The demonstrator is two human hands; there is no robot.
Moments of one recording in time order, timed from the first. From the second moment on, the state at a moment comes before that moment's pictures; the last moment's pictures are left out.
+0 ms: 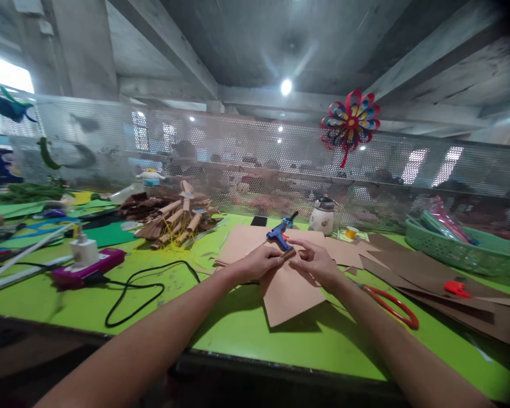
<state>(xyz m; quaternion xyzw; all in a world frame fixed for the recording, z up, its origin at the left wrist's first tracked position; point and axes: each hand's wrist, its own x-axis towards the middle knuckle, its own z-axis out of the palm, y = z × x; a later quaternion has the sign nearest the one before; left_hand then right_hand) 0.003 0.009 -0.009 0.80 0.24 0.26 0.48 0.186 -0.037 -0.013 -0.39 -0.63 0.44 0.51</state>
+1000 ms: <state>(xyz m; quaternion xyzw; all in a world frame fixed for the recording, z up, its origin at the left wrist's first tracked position) -0.005 0.002 -0.004 0.70 0.21 0.22 0.65 0.191 -0.048 0.002 -0.41 -0.77 0.24 0.43</state>
